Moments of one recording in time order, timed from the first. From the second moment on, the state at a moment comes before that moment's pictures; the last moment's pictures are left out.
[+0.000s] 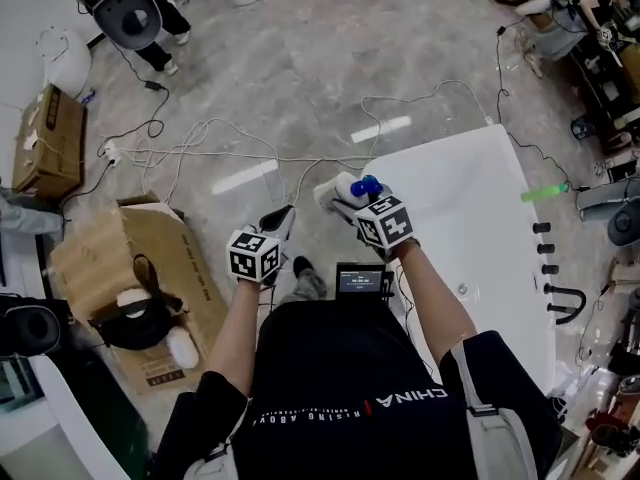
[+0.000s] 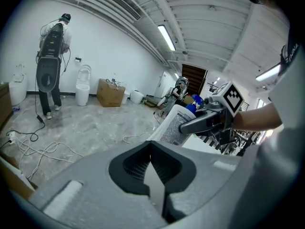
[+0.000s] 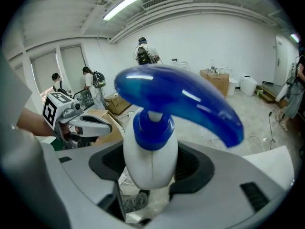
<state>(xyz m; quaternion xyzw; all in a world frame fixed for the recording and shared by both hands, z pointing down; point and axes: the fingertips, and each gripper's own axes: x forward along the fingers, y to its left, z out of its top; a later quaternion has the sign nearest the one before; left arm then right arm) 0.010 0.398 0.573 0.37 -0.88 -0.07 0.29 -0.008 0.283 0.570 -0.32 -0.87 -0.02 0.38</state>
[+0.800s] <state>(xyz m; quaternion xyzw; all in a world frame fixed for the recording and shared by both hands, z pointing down) -0.140 0.408 0.588 0.43 -0.85 -0.05 0.30 -0.146 0.289 0.579 -0.26 -0.89 0.01 0.38</state>
